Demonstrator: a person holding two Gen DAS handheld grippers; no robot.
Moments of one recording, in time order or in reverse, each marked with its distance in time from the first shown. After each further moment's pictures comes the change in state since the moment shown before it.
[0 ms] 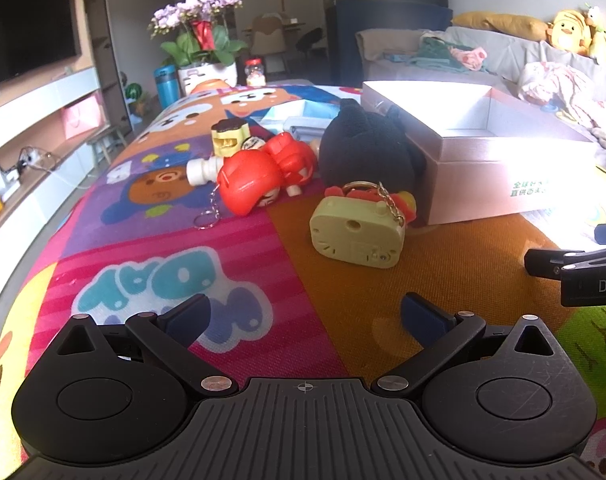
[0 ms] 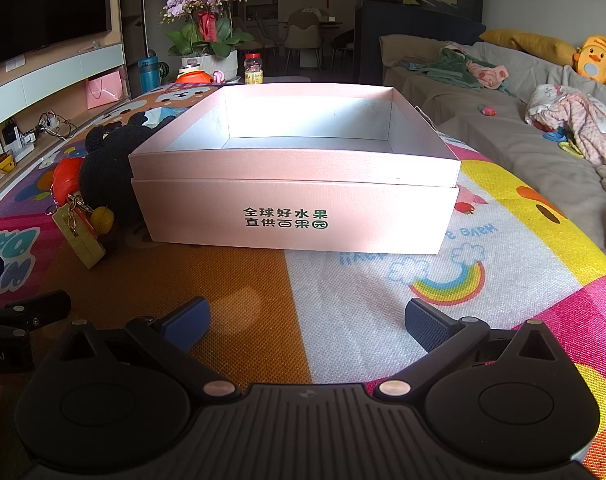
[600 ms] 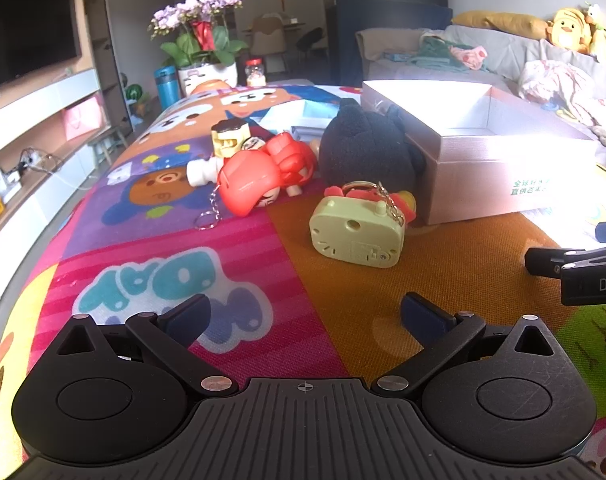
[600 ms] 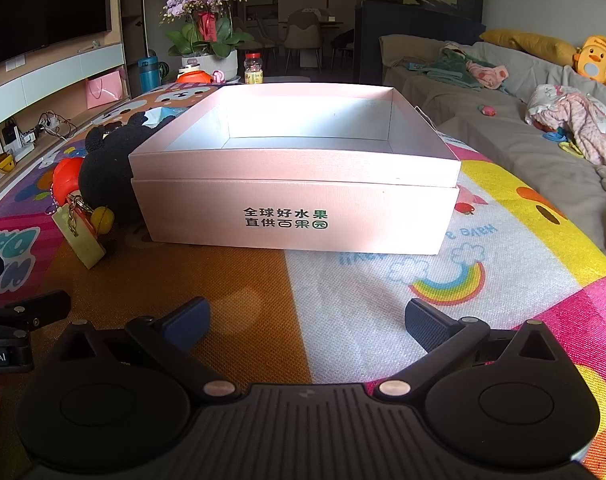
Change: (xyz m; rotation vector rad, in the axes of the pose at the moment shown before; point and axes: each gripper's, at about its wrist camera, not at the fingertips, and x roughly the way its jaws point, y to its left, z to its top) left arm 0.000 0.000 0.000 -0.002 0.001 -0.002; right arm 0.000 0.003 0.001 0.000 0.001 0.000
